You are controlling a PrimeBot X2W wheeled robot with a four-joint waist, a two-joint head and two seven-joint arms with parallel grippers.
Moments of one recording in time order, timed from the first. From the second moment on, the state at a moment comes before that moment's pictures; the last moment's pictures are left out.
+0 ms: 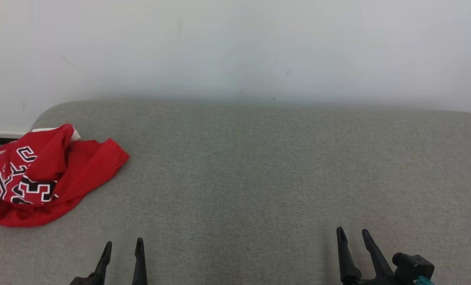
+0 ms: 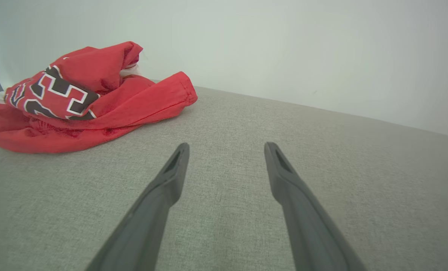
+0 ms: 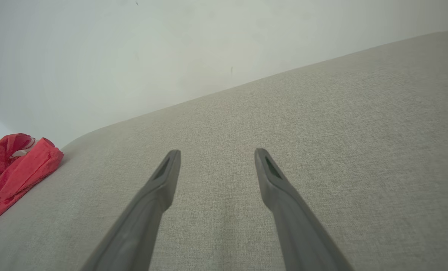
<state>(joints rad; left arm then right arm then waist) -0.01 0.05 -0.04 0.30 -0.24 -0.08 -0.26 -0.02 -0.05 0.01 0.37 0.34 0.13 -0.25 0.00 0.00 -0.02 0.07</state>
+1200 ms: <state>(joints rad) 0.01 0.05 0.01 0.30 -0.21 -0.09 -0.26 -0.03 -0.05 0.07 0.41 0.38 0.13 -0.26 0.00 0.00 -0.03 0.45</state>
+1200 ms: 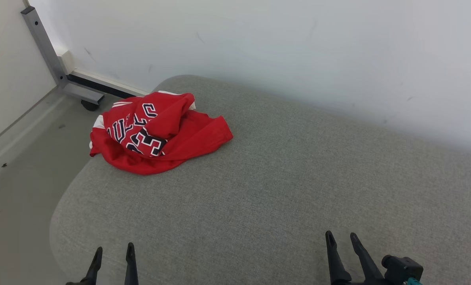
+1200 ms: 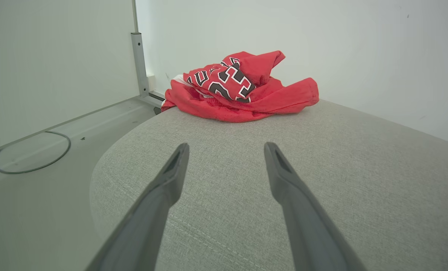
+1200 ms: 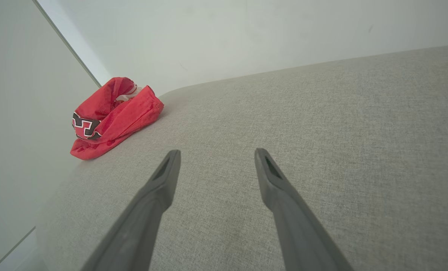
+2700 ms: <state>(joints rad) -0.81 0.40 -0.02 0.73 -0.53 -0.13 0.19 -0.10 -0.05 0.07 0.06 0.22 0.13 -0.10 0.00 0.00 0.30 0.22</state>
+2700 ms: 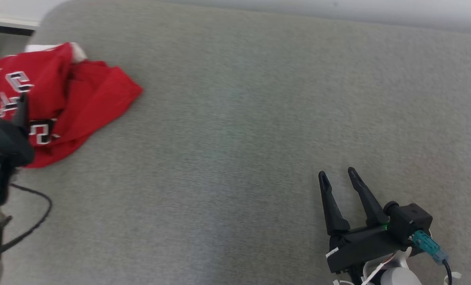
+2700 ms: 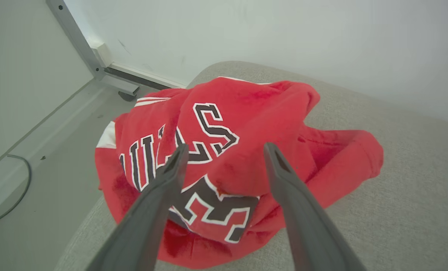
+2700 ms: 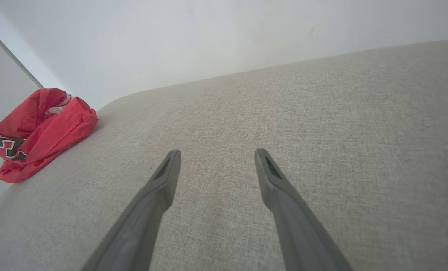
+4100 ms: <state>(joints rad) -0.96 0.59 -0.14 0.46 -0.53 -0.11 0.48 -0.12 -0.05 0.16 0.29 0.40 0.13 -0.25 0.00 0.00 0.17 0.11</state>
